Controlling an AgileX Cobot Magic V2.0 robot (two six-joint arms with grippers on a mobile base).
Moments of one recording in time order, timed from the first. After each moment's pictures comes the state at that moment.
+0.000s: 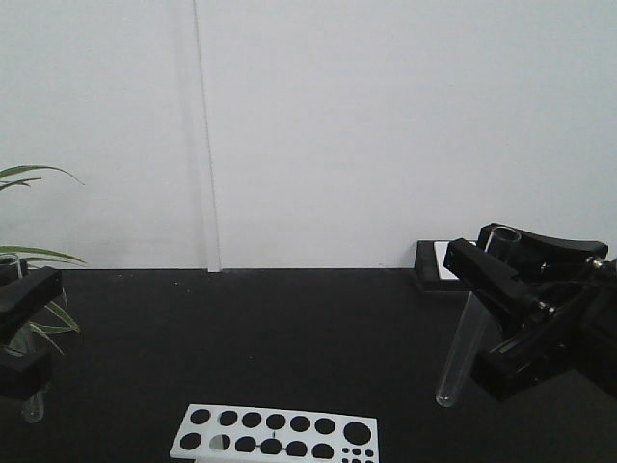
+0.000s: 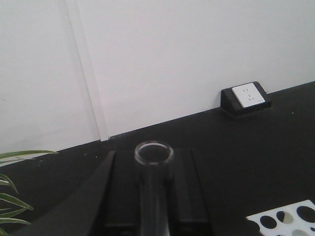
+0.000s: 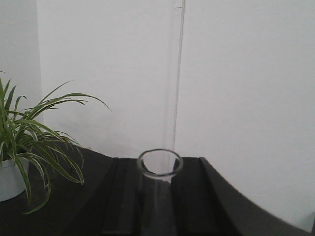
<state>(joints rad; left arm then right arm) -0.36 0.88 -0.80 0.57 0.15 -0.57 0.37 0.98 -0.74 -0.73 -0.35 0.66</state>
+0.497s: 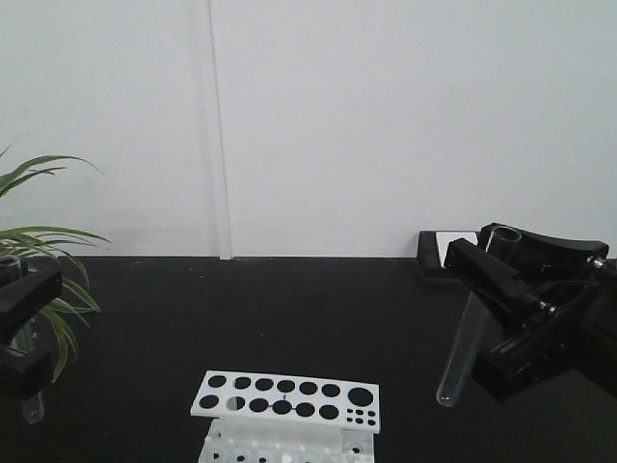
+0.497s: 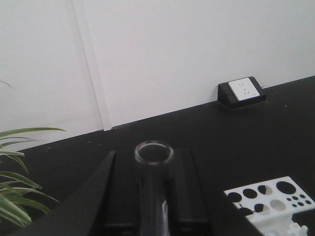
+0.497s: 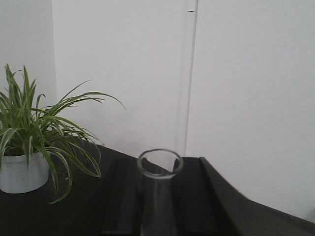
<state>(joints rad) -0.36 0.88 -0.80 0.57 0.15 -0.57 0.37 0.98 -0.74 -0.73 -0.34 0.66</state>
